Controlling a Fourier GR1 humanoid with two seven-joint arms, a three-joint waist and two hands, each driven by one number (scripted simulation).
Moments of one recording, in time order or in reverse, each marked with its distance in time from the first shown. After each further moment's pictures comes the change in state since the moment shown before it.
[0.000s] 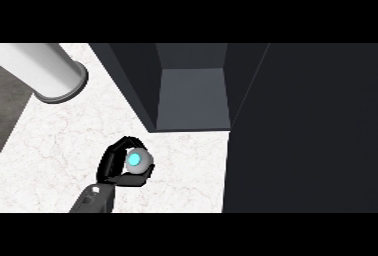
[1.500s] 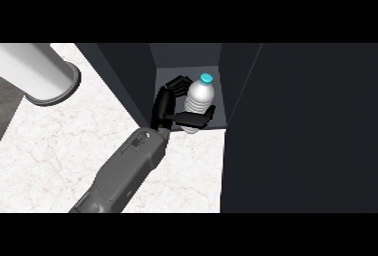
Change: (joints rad) left arm -0.434 -0.063 -0.422 -0.114 0.431 0.573 0.600; right arm 0.095 -0.128 -0.105 -0.002 -0.025 -0.016 -0.158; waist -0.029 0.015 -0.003
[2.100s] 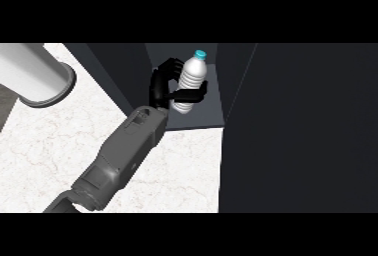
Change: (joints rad) left arm -0.233 0.002 0.064 0.328 0.024 0.169 -0.016; right arm 0.019 -0.017 -0.052 0.007 -0.018 0.045 -0.049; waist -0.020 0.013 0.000
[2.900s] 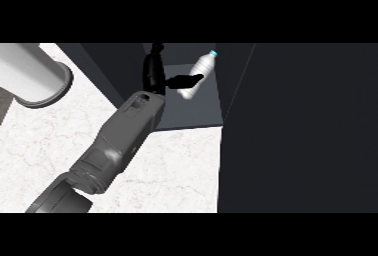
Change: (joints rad) left arm -0.157 0.016 0.044 0.197 -0.060 0.137 -0.106; right arm 0.004 -0.001 -0.029 0.008 -0.017 0.055 -0.031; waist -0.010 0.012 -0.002
